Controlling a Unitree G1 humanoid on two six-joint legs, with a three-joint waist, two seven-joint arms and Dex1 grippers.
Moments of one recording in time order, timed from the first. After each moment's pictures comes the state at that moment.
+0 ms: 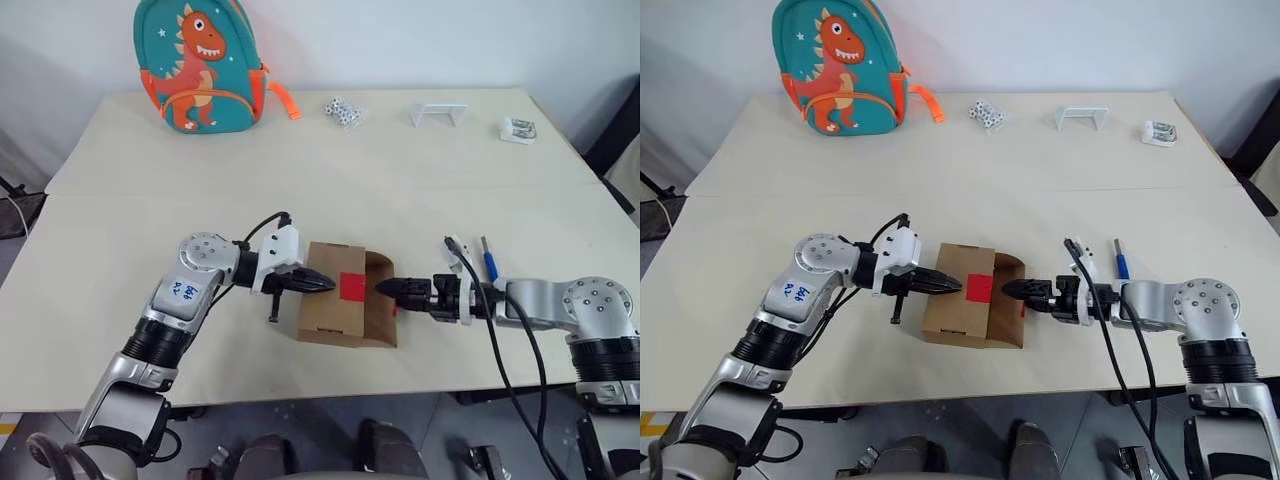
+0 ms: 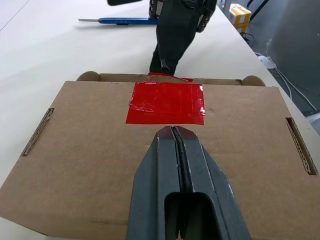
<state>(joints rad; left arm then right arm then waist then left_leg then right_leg) -0.66 0.50 -0.23 0.12 -0.21 0.22 -1.22 -0.54 -0.70 -0.04 0.20 1.68 1.36 0.01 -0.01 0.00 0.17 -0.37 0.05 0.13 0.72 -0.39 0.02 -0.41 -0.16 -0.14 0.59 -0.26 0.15</state>
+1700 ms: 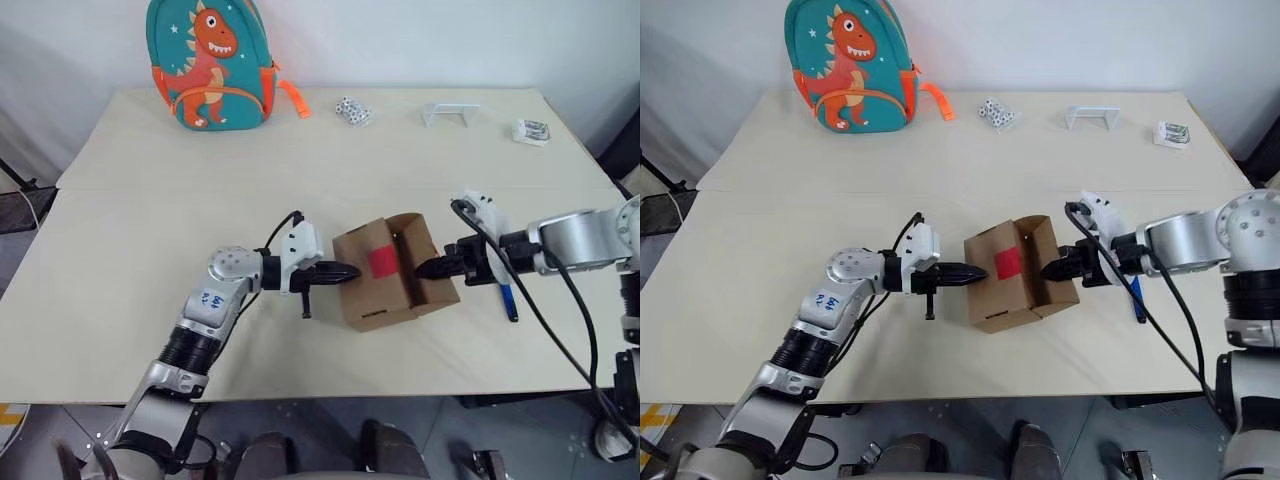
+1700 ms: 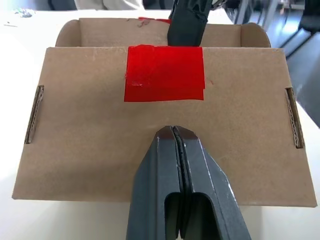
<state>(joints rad) -0.65 0.30 -0.22 0.22 -0.21 0.16 -1.03 -0.94 -0.93 0.07 0.22 1.68 1.61 -0.21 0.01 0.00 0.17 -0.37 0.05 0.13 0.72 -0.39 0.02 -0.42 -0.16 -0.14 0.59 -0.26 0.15</state>
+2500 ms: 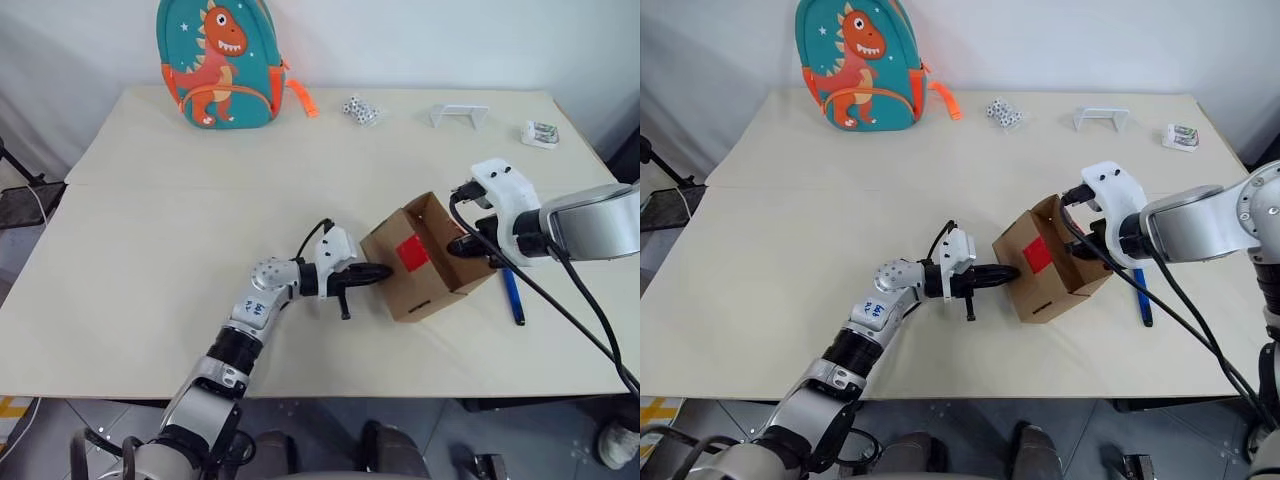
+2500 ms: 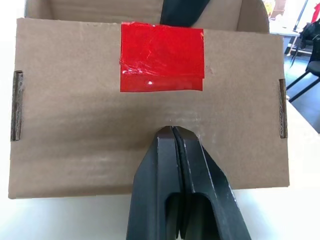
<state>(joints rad) -0.70 0.10 -0.24 0.48 -0.17 0.00 -0.94 -1.02 -1.11 0.26 -0.06 1.85 1.47 -0.59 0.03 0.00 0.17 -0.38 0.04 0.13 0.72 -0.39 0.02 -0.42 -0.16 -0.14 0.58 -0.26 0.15</state>
